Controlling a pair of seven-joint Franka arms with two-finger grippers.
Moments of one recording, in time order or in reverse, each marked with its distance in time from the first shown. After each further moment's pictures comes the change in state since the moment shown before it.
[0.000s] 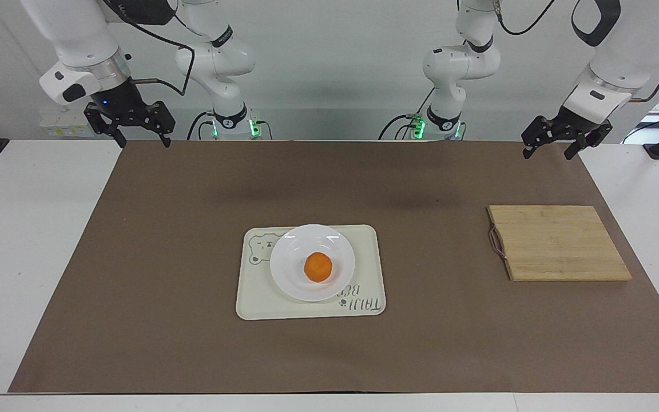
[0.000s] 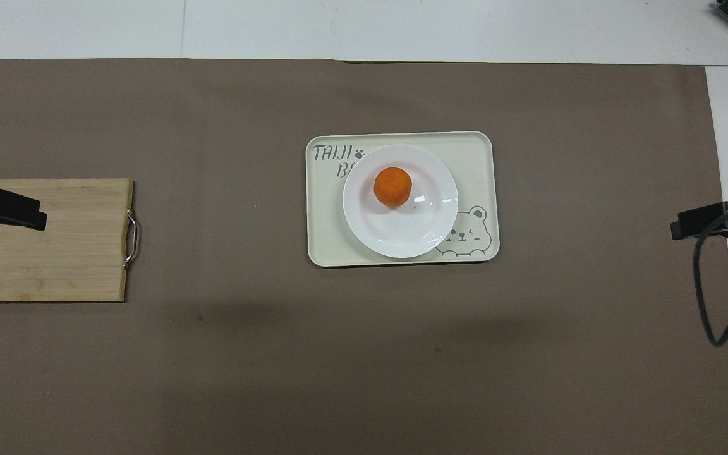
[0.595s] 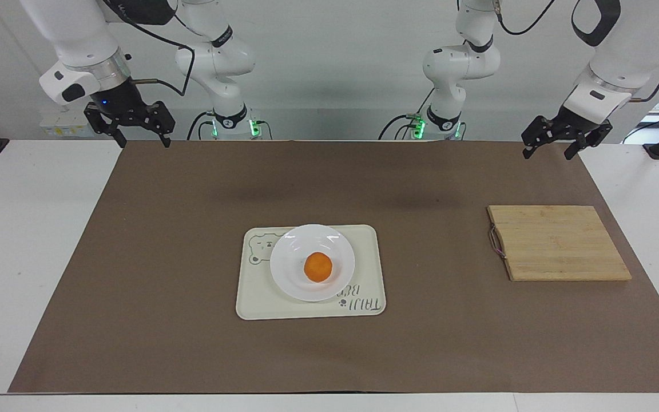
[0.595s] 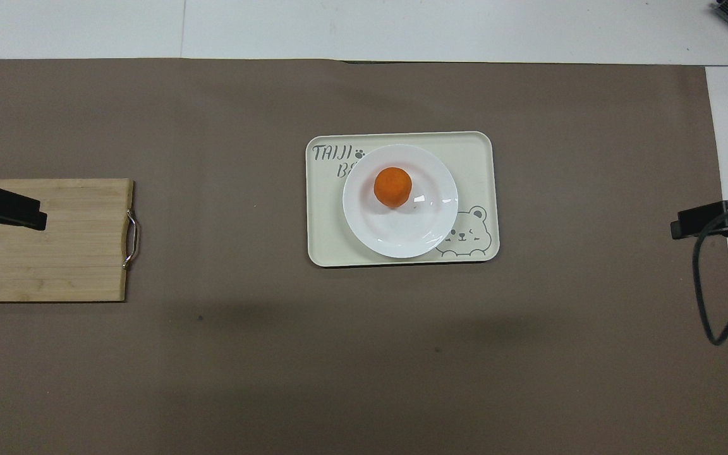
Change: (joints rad) left arm 0.000 0.000 0.000 0.000 0.000 0.000 0.000; right arm 0.000 0.001 0.000 0.001 0.003 -0.002 0.016
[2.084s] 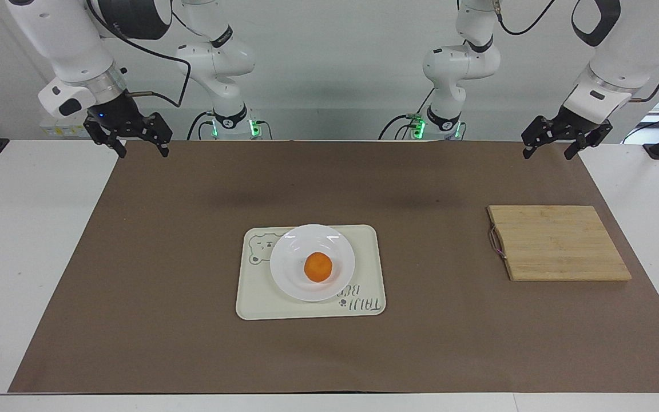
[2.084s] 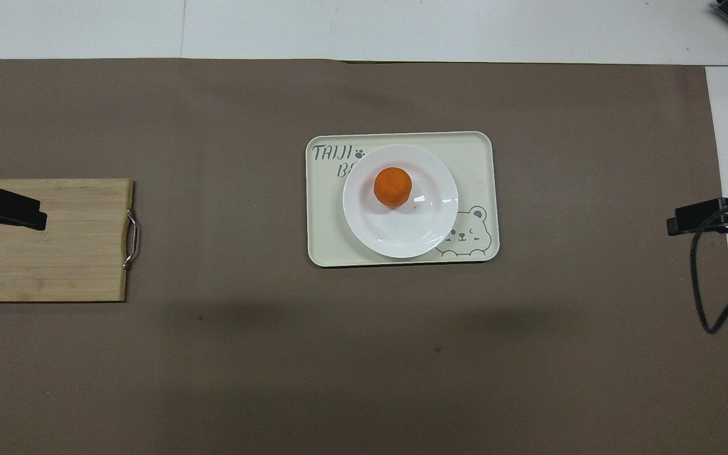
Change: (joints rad) left arm 0.000 0.000 0.000 0.000 0.000 0.000 0.000; right arm -0.017 0.006 -0.010 -0.021 0.017 0.038 -0.002
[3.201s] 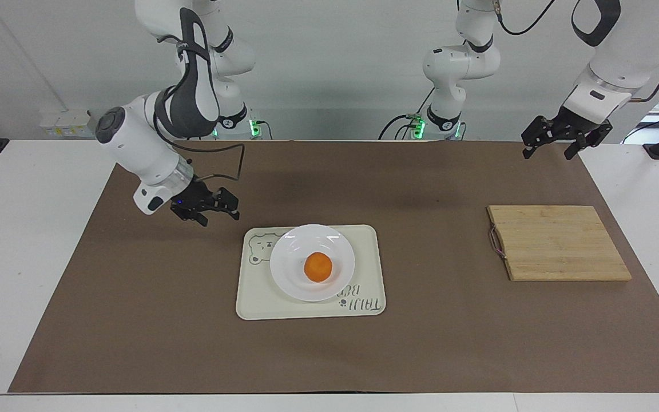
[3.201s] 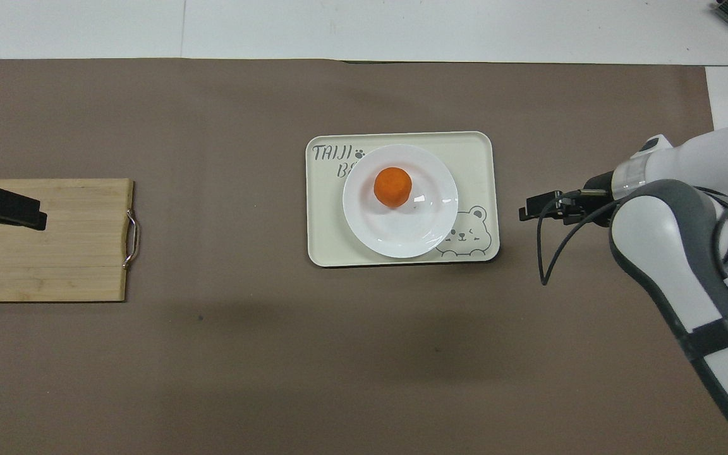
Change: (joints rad) left arm 0.000 0.000 0.000 0.000 0.000 0.000 0.000; right arm 0.078 0.168 -0.019 -0.294 0.343 0.397 -0.103
